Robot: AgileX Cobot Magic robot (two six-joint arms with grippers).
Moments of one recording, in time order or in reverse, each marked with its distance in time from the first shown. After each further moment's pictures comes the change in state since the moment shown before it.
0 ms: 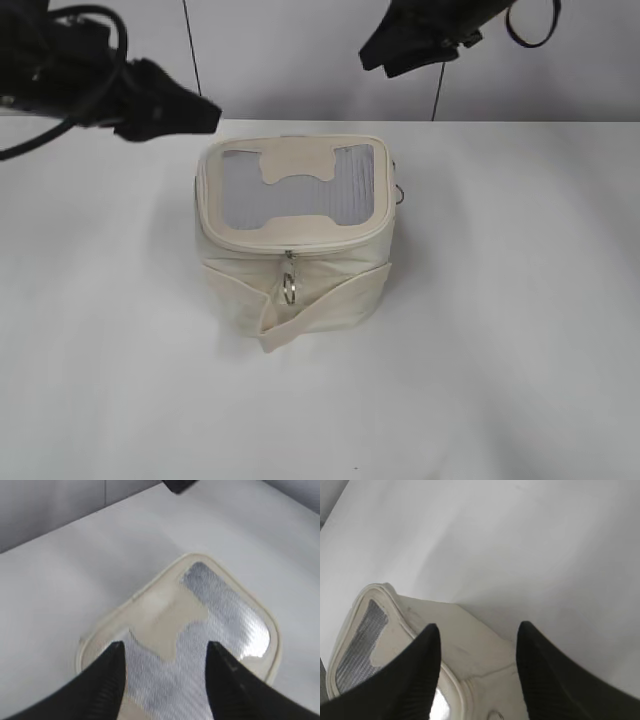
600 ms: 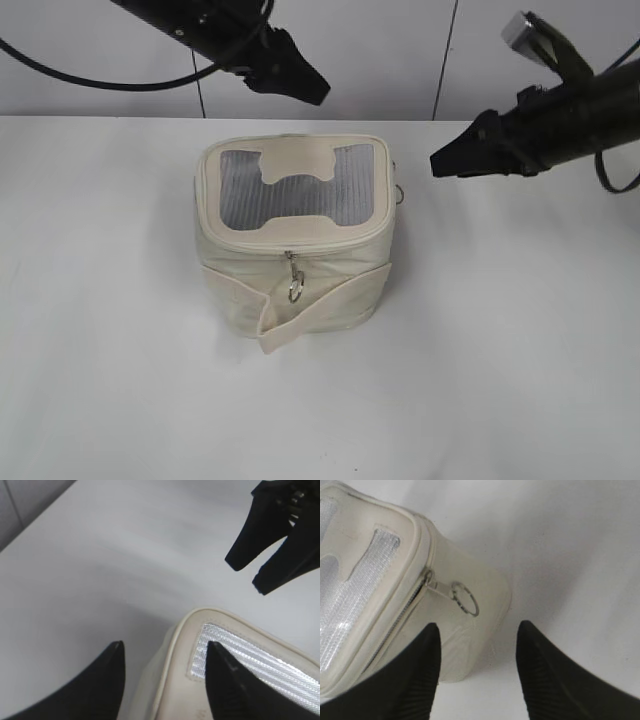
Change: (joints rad) left arm -0.061 0.603 -0.803 0.225 0.387 -0.078; right arm -0.115 -0.483 1.106 0.374 -0.501 -0.668
